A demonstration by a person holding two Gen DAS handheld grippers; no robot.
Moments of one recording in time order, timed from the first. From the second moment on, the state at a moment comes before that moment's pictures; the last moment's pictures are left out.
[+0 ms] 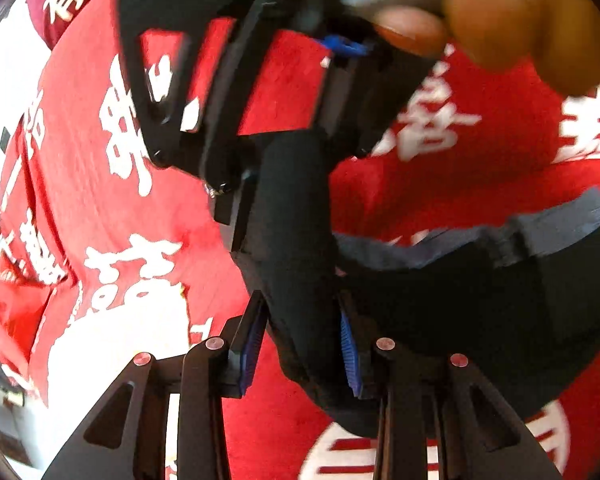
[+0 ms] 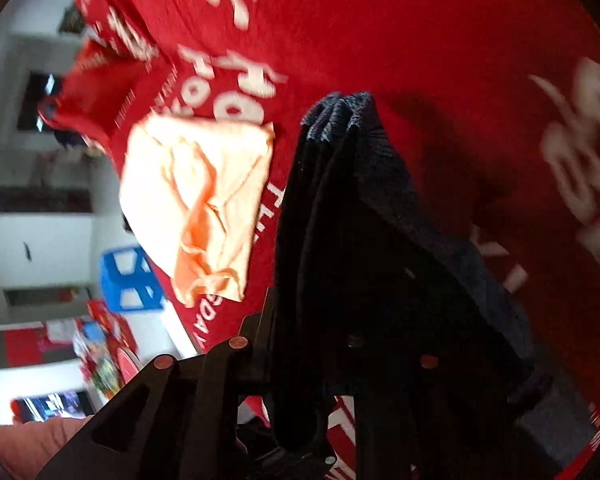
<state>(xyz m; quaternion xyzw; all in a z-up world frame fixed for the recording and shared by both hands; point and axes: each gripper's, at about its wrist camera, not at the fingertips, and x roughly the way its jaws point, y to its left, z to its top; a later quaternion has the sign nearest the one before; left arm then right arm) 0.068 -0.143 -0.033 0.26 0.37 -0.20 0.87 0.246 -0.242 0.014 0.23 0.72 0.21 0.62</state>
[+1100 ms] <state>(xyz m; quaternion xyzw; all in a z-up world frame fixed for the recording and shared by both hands) -0.144 -0.379 -0.094 0.42 0.36 -0.40 0.73 -0.086 -0.534 -0.039 0.52 0.55 0.02 0.66</state>
